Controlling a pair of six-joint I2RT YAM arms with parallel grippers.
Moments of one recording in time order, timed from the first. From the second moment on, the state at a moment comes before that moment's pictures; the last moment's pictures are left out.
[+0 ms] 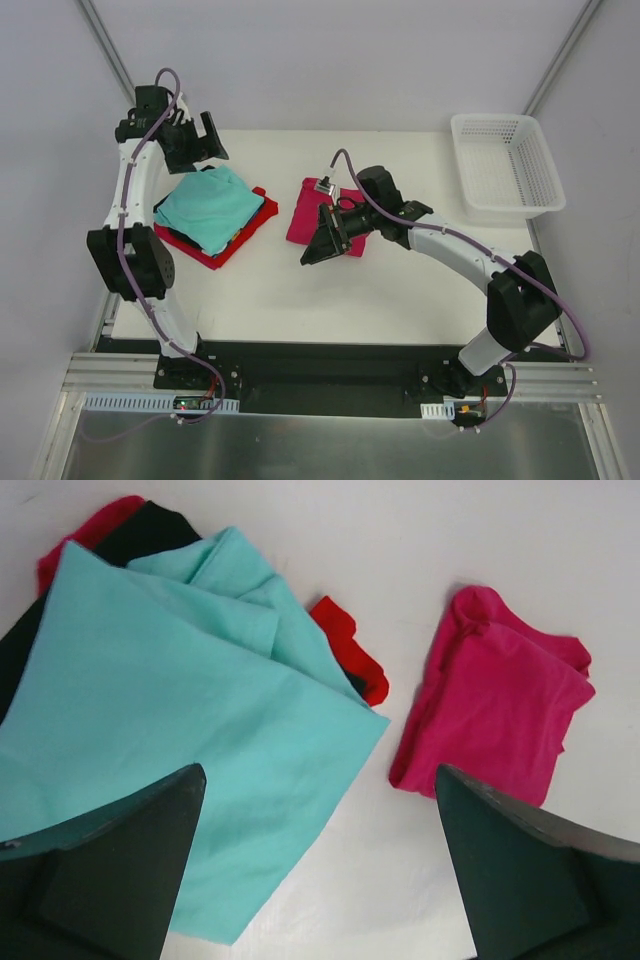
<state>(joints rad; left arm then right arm) 0.11 1.80 1.87 -0.94 0.30 -0.25 0.68 1.60 1.20 -0.21 -1.08 0.58</state>
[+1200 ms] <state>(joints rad) 0.21 2.07 1.95 -0.70 0.04 -0.27 0.67 1.57 1.22 -0.41 -1.08 0.43</state>
